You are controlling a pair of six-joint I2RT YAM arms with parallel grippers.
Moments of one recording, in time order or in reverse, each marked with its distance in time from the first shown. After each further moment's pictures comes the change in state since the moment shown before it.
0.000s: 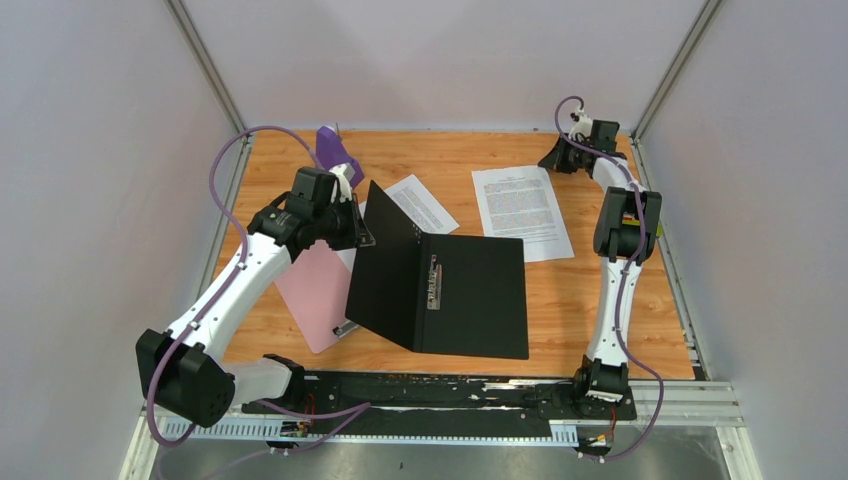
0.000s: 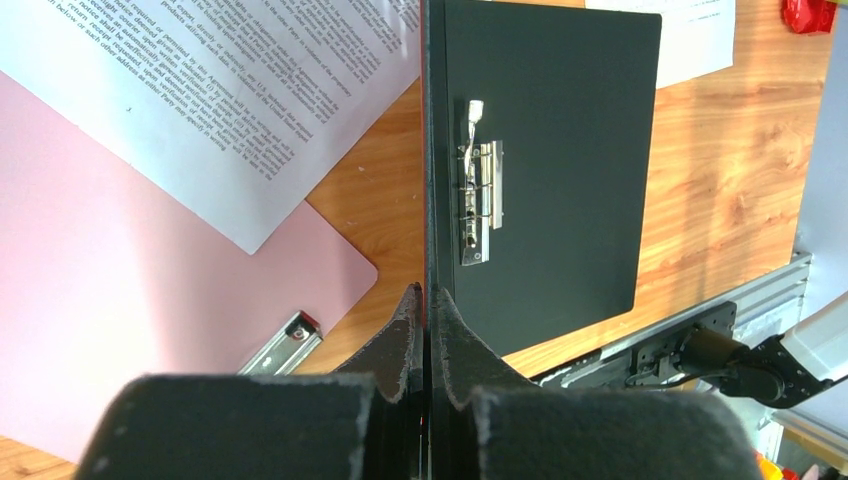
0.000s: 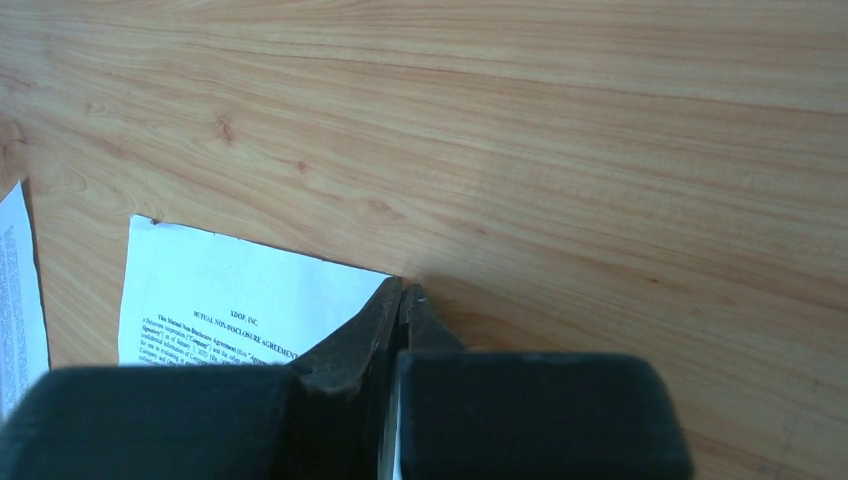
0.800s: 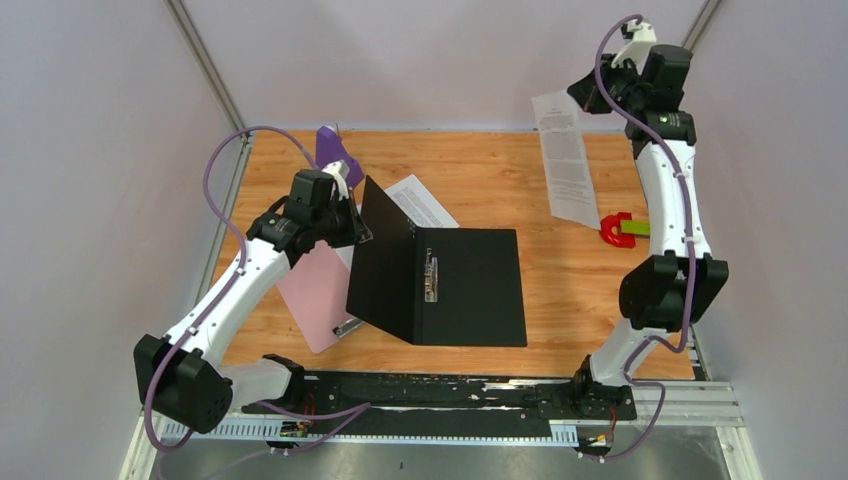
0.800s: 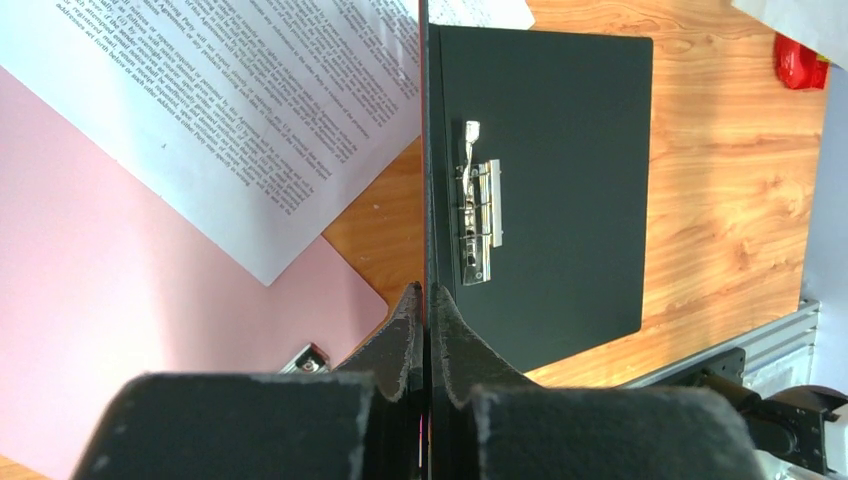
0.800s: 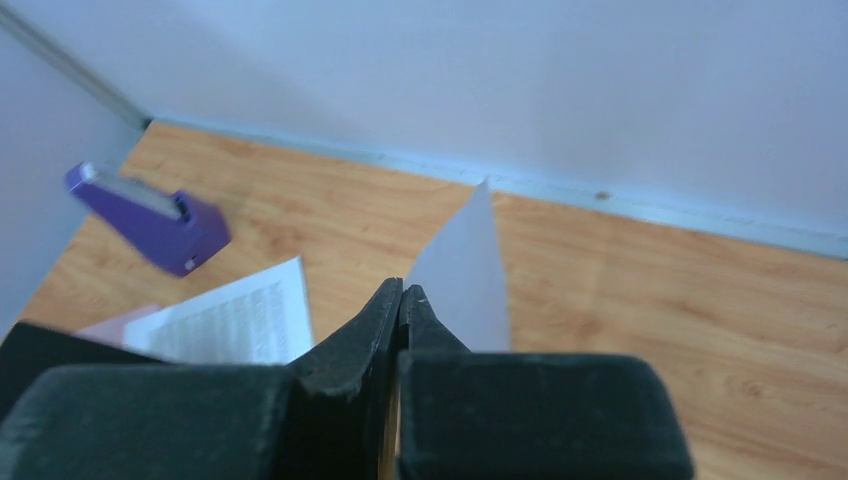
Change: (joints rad) left arm 0.000 -0.025 -0.038 0.080 -0.078 -0.023; right arm 0.045 -0.780 -0.138 -0.178 0.148 0.021
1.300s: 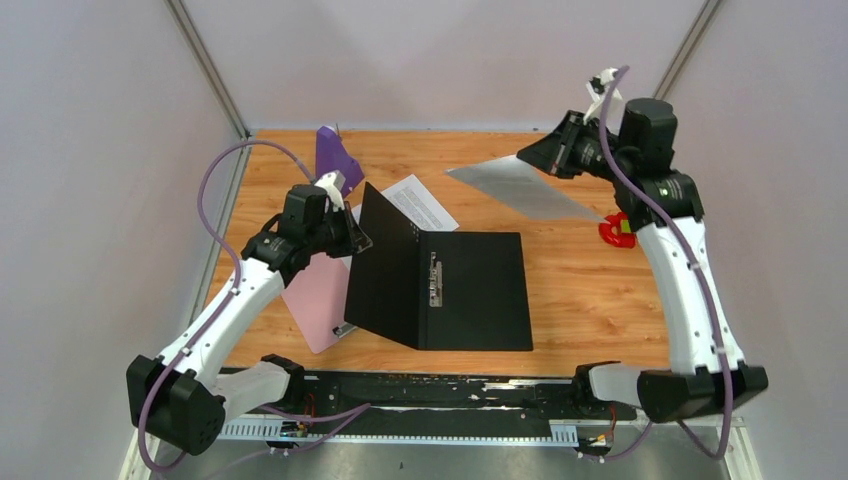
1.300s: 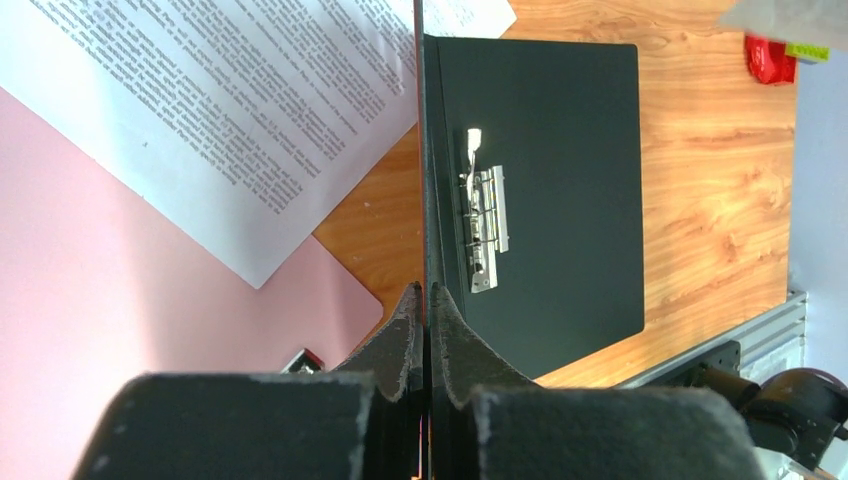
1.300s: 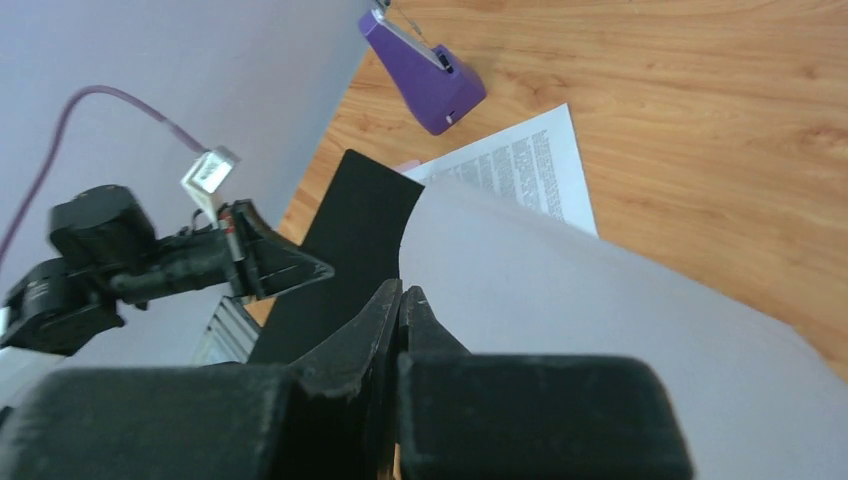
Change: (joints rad) left arm 0.002 -0.098 -0.126 0.106 0.032 -0.002; right arm 0.269 -0.457 -0.352 -0.207 -0.084 0.282
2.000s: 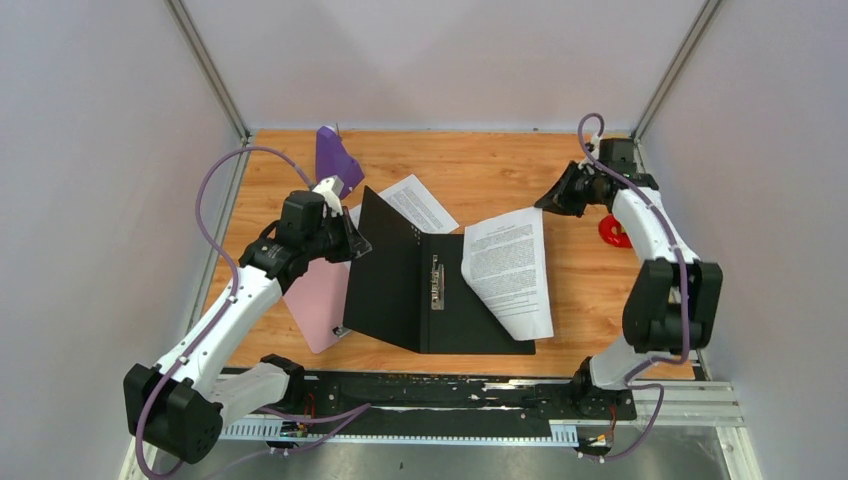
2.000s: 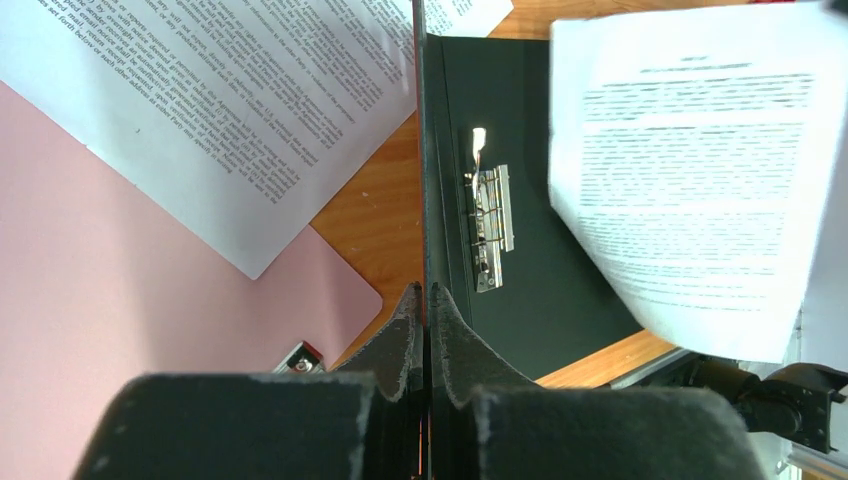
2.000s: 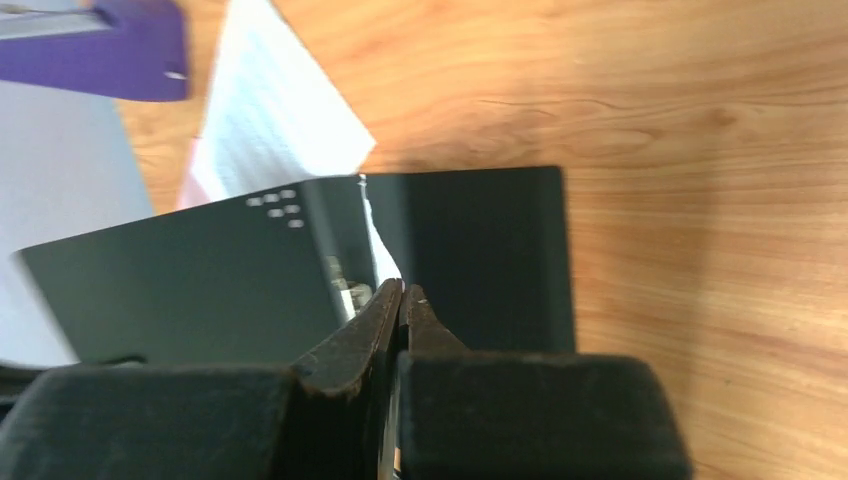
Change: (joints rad) left arm 0.000 -0.054 -0.062 0.016 0.016 -0.006; right arm -0.210 0.194 -0.333 0.033 0.059 0.103
